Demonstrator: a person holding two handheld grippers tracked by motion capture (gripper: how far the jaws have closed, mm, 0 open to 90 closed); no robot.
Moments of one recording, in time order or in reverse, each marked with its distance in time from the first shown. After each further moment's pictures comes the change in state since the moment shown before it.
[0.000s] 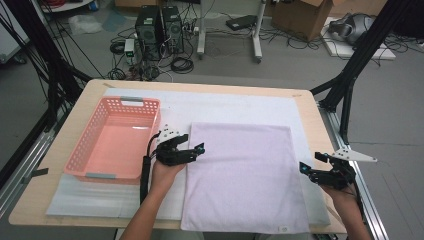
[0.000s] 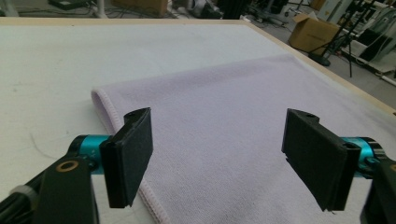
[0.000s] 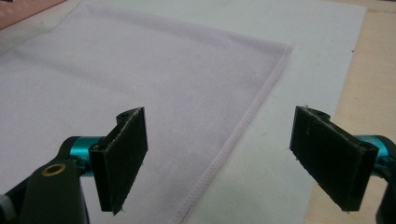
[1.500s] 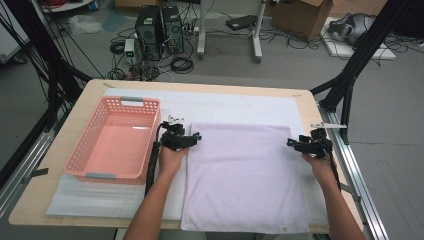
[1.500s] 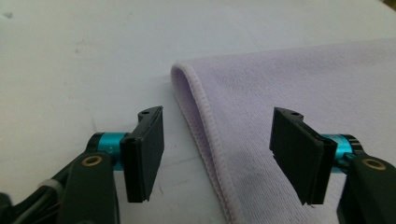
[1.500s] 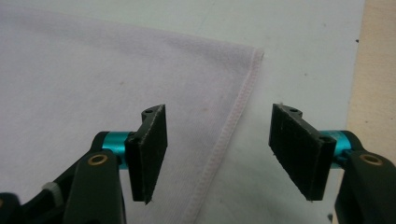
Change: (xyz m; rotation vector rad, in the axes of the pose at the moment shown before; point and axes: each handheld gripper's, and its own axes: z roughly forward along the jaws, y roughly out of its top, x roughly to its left) left arm 0.041 0.002 0.064 0.168 0.240 -0.070; right arm -0.043 0.037 0.095 0.162 -0.079 0.143
